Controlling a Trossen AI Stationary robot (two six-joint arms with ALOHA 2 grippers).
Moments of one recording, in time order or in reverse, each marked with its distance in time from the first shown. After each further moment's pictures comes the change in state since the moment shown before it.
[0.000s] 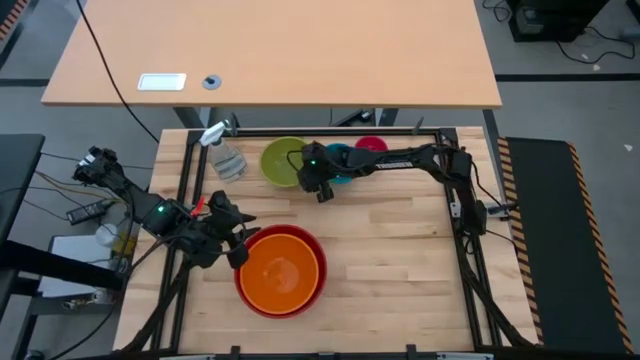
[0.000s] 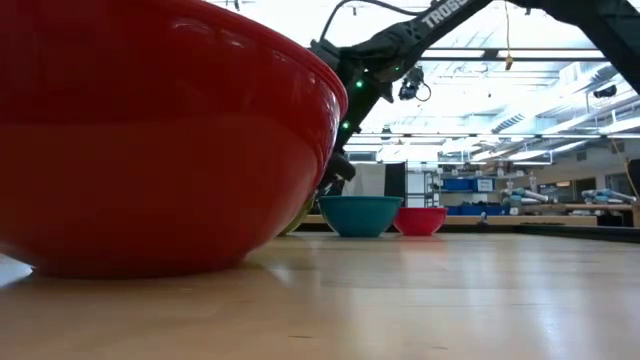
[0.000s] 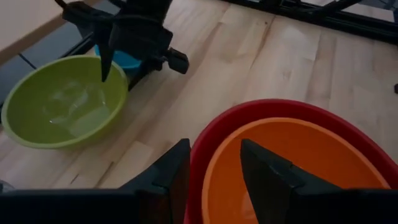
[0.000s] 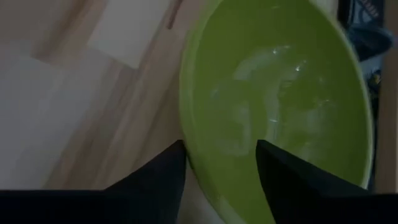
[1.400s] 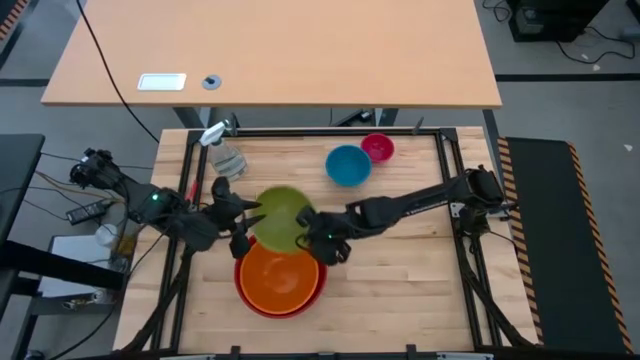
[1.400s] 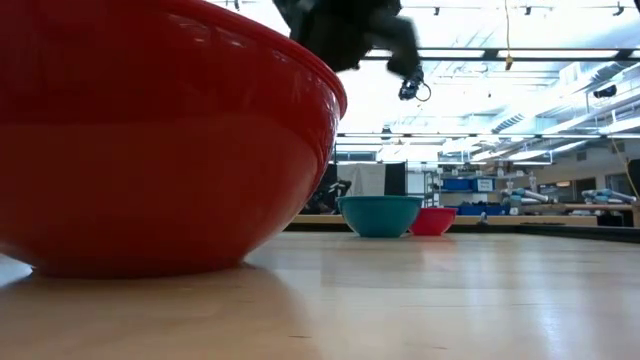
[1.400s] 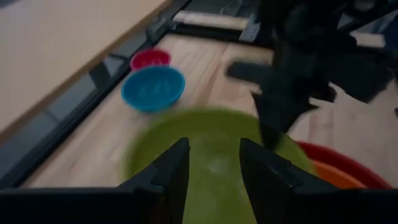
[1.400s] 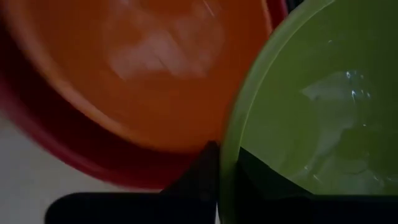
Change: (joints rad) left arm 0.080 -0.016 0.081 0.104 -0.030 0.291; right arm 0.462 -0.198 0.008 -0.175 0.046 -0.125
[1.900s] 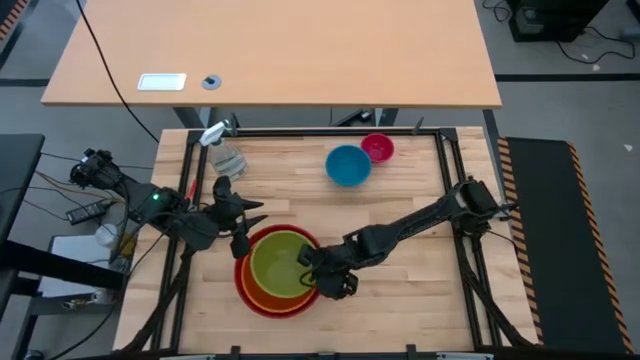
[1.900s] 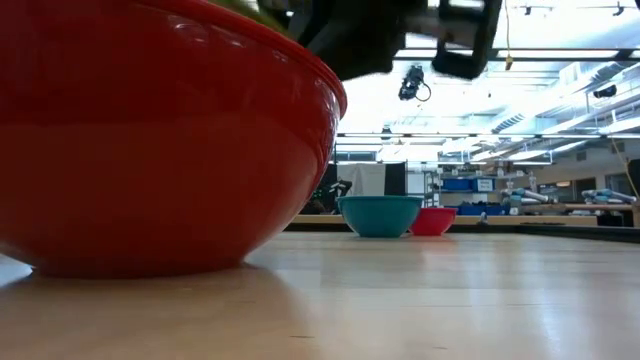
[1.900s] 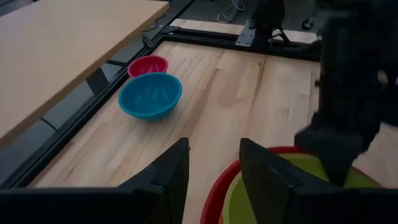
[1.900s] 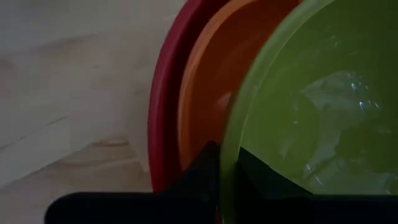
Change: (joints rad) left arm 0.007 0.003 0.001 0.036 0.004 0.035; right arm 0.130 0.092 -0.029 0.077 -0.154 0.053
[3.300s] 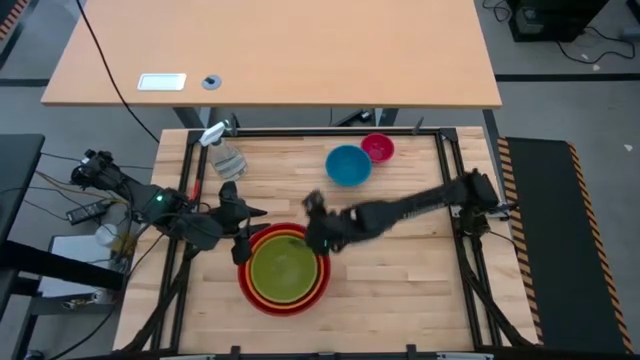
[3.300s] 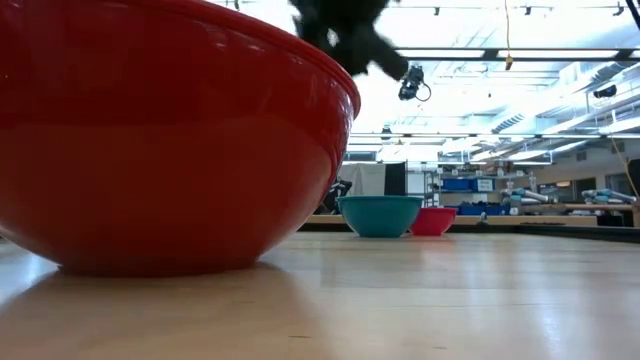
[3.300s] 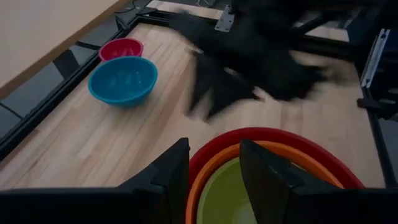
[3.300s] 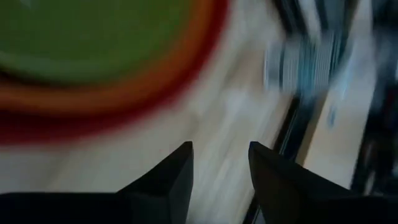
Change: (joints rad) left arm 0.014 0.021 0.000 0.011 0.121 -0.035; right arm -0.128 -0.043 0.136 -0.274 0.587 0.149
